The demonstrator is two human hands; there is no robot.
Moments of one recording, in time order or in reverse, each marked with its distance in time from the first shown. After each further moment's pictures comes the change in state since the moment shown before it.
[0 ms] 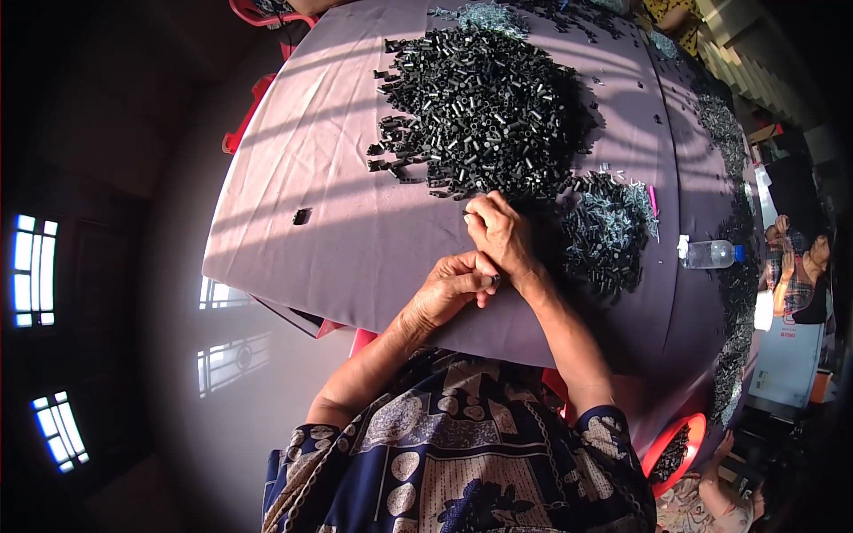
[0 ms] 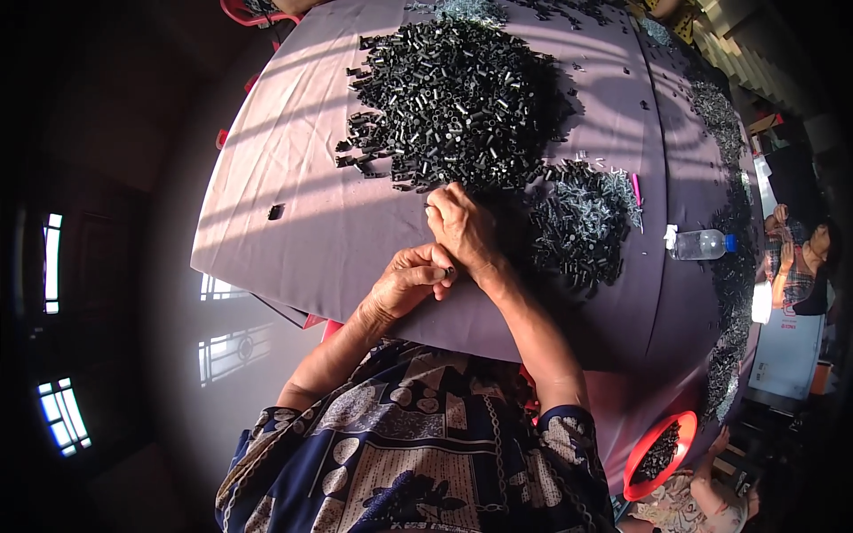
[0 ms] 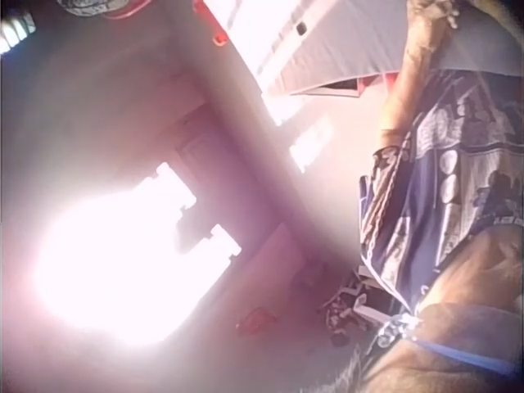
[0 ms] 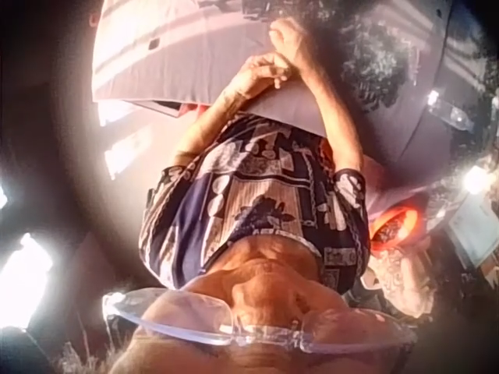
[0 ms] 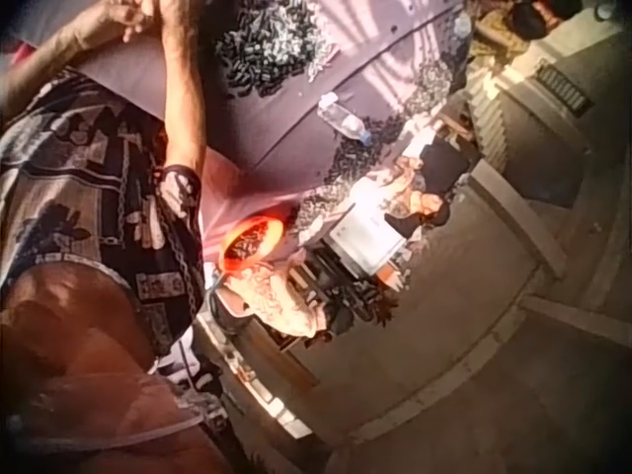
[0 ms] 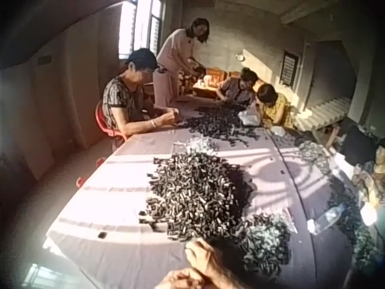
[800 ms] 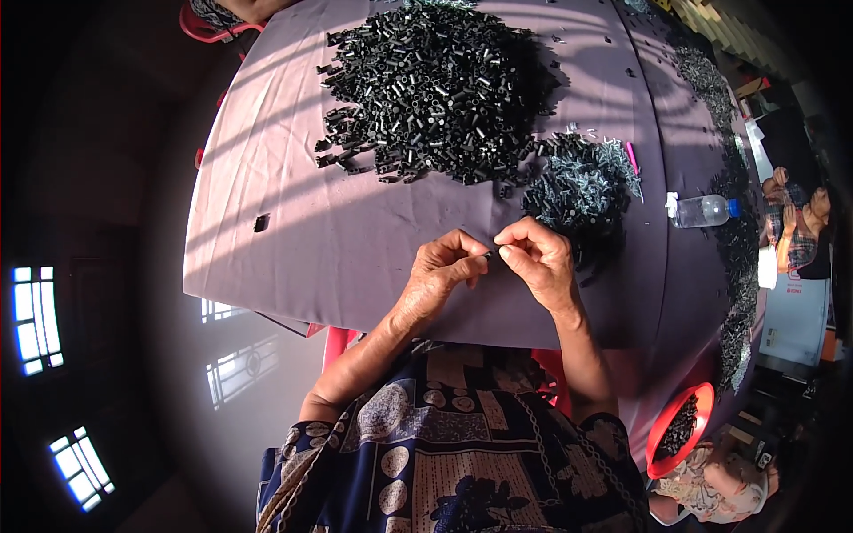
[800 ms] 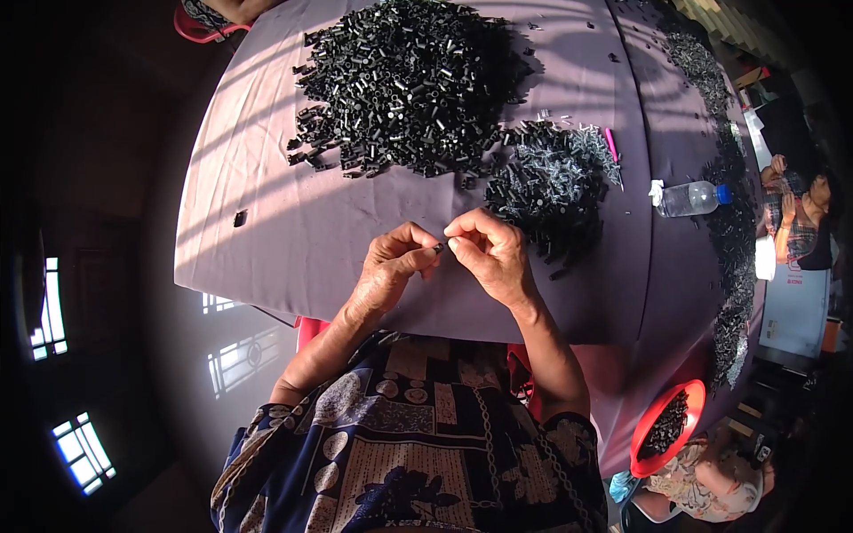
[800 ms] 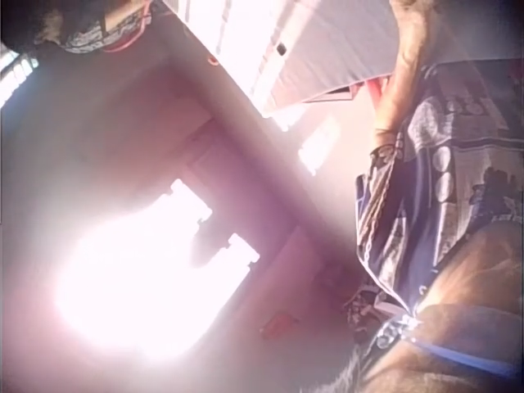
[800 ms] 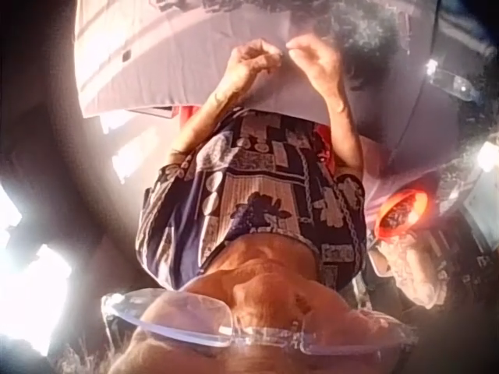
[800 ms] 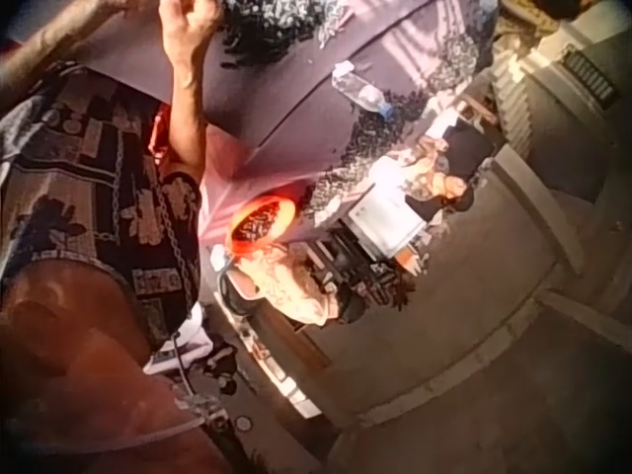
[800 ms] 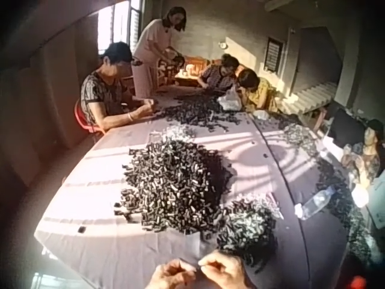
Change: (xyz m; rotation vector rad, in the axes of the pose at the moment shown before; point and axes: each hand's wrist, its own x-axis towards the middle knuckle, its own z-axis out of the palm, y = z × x) left_hand 0.070 -0.061 0.054 0.326 0.168 0.071; right_hand -0.075 0.055 -0.123 0.683 -0.041 0.449
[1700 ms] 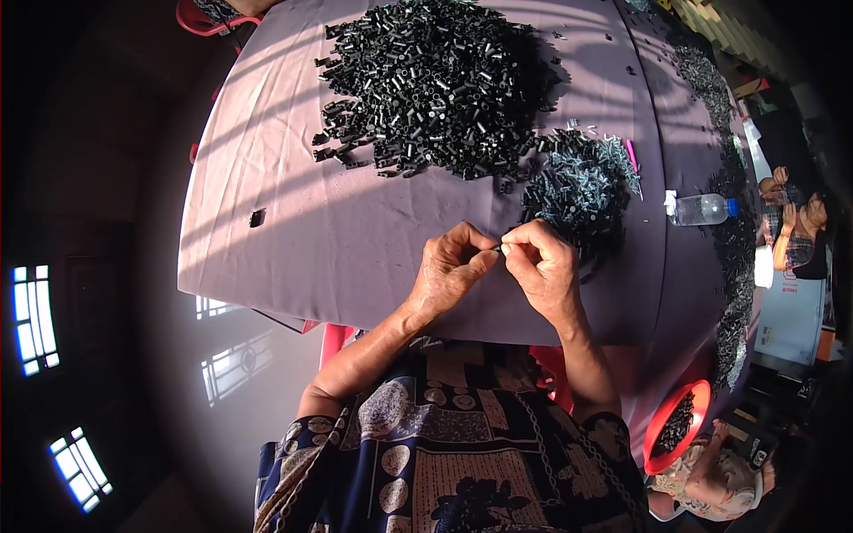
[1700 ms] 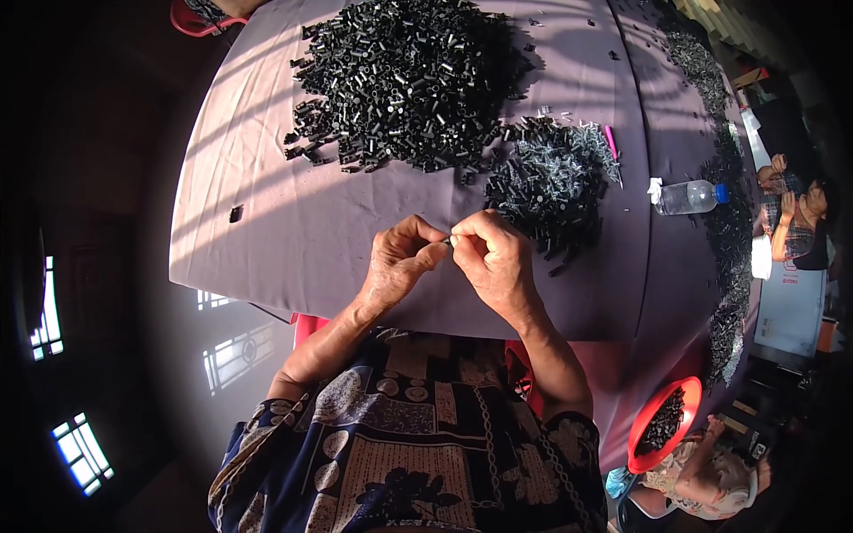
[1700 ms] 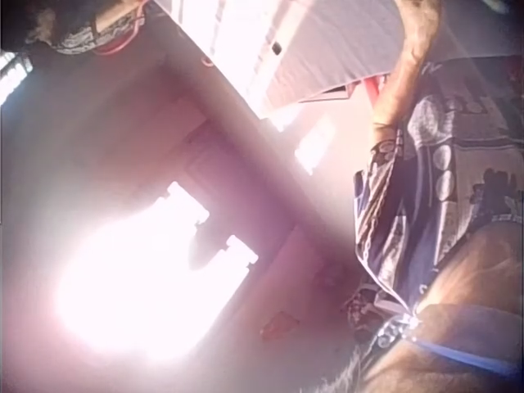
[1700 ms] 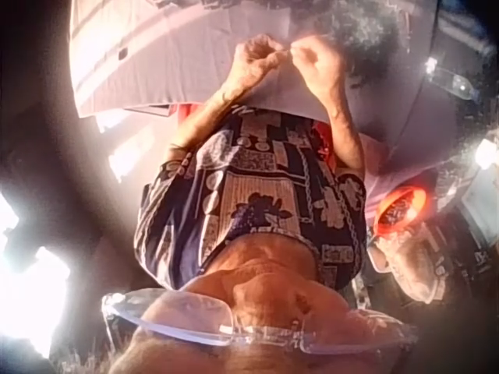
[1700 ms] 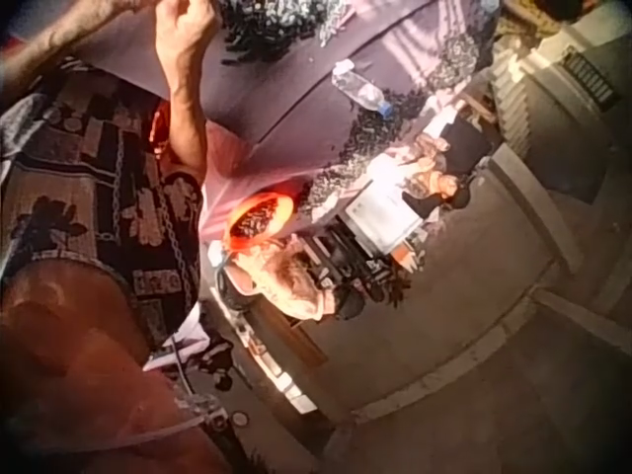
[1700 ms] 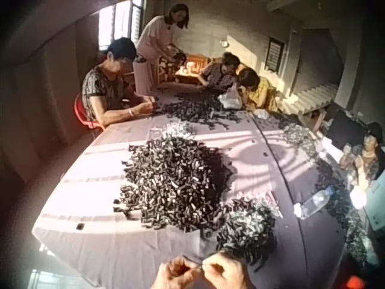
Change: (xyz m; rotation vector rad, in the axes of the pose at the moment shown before) left_hand 0.004 -0.006 -0.003 0.202 0.055 0.079; right_hand -0.004 -0.003 0.013 -0.329 0.135 -0.124
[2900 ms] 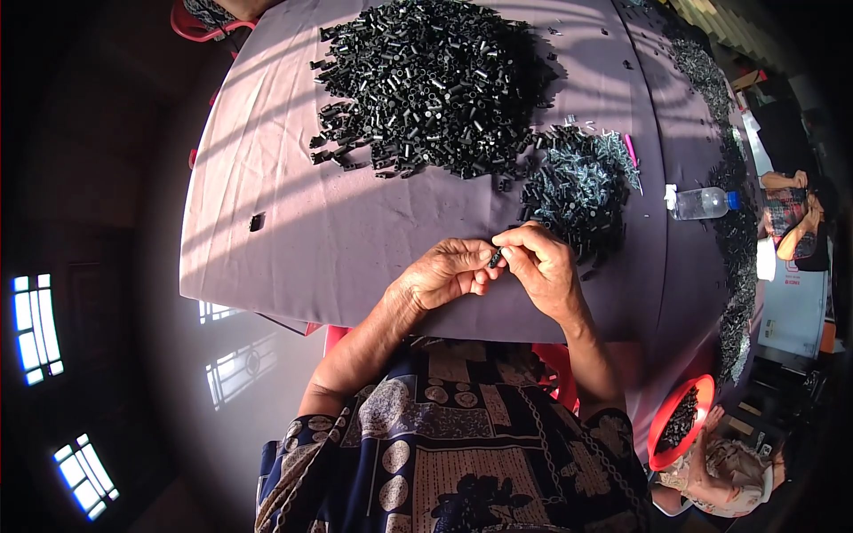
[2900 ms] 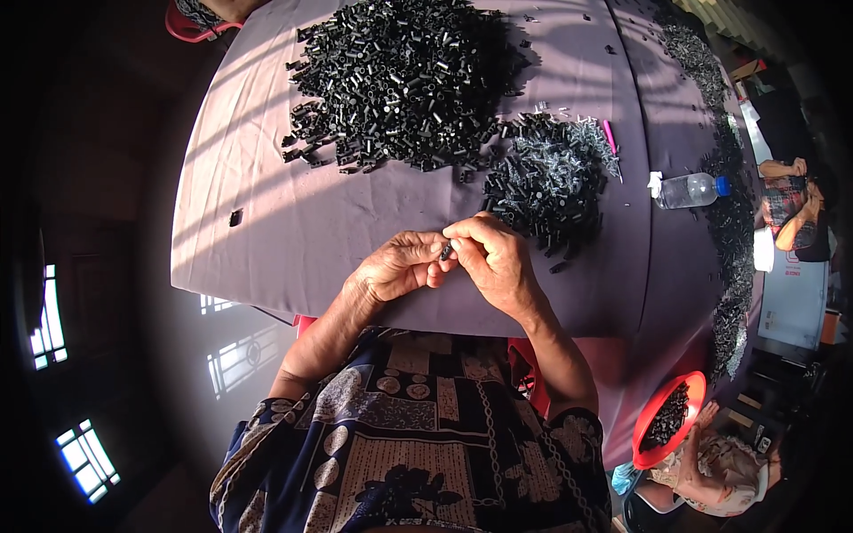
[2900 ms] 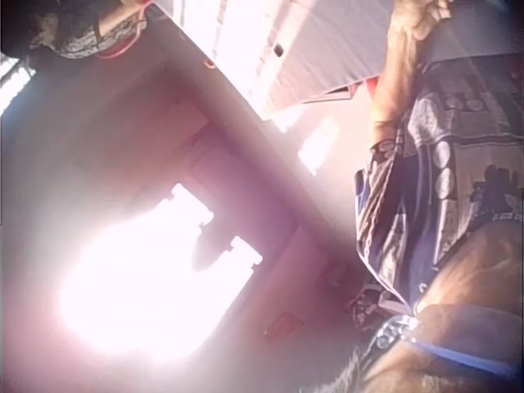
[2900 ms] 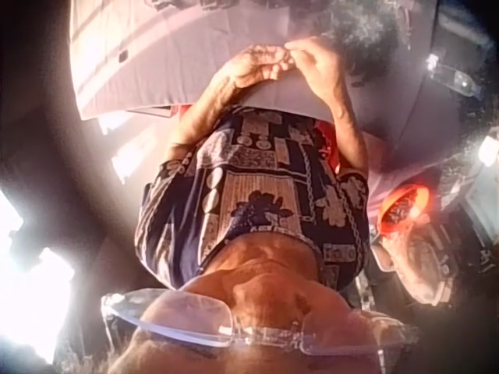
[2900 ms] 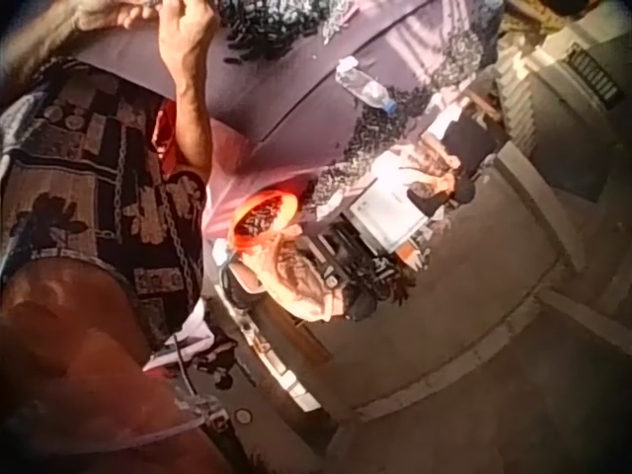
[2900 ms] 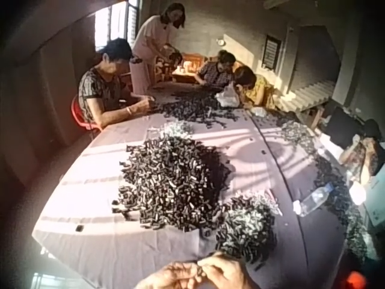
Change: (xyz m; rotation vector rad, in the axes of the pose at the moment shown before) left_hand 0.016 -0.008 -0.014 -0.598 -0.409 -0.484; right_hand 0.002 0.007 -0.008 0.161 -0.151 -0.004
